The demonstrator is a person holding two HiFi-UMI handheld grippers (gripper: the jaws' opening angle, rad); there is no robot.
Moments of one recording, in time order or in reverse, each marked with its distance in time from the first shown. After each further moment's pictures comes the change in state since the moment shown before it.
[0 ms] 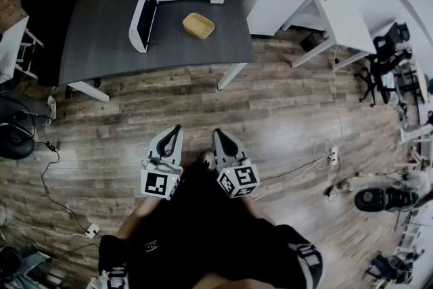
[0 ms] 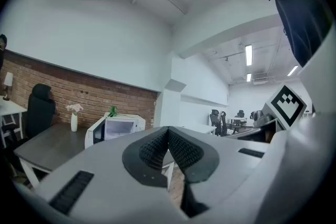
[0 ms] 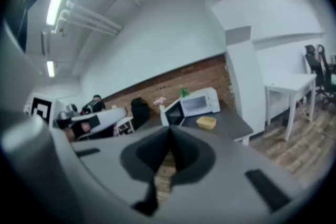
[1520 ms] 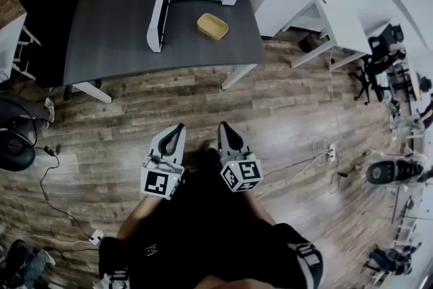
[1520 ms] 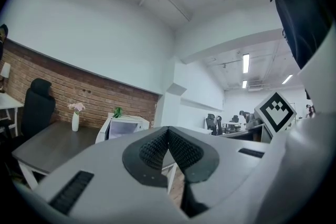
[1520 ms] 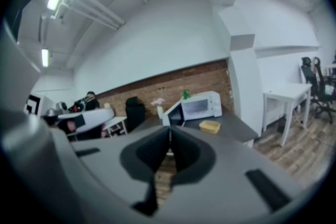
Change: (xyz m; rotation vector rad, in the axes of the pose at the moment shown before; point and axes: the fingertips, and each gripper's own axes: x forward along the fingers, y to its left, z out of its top) left arm -0.038 0.092 0.010 -0.048 -0.029 -0.058; right arm 0.065 0.063 -0.002 -0.058 -0.031 -0.082
